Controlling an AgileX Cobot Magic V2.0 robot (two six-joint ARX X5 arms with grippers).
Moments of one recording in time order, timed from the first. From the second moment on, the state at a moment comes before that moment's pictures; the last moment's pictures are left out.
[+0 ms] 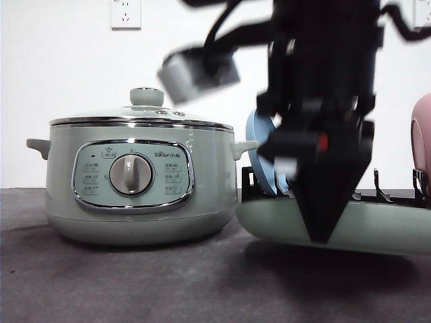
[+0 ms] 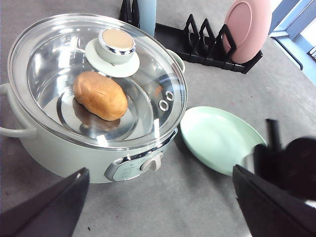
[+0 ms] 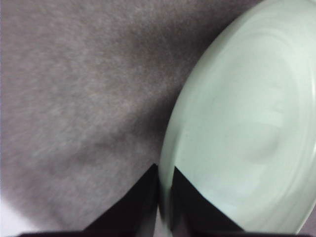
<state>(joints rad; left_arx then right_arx) -0.11 0.75 1.02 -0.88 0.58 -0.01 1.09 1.59 1.04 -0.92 0.32 0.03</state>
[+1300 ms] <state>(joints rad) -0.11 0.75 1.02 -0.88 0.58 -0.01 0.97 1.28 1.20 -0.91 0.09 0.05</state>
